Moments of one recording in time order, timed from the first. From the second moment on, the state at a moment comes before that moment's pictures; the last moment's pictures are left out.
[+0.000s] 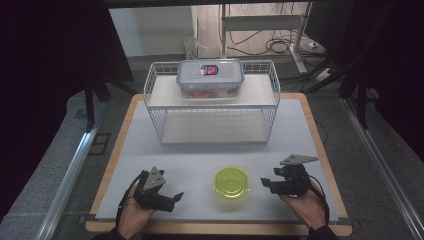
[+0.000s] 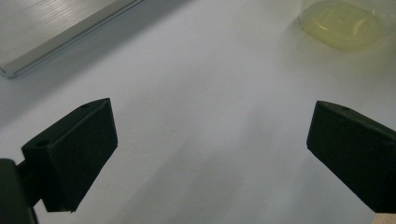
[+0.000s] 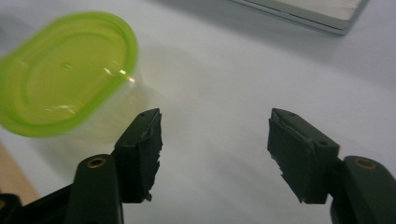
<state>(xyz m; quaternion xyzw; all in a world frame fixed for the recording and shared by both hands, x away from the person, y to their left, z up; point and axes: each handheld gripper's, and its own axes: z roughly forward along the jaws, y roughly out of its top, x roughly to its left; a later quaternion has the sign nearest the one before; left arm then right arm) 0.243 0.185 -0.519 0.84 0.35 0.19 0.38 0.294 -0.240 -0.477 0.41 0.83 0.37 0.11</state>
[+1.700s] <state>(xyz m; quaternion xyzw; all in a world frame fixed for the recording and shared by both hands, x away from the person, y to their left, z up) 0.242 0.180 -0.521 0.84 0.34 0.19 0.38 0.312 -0.212 -0.493 0.48 0.72 0.47 -0.17</state>
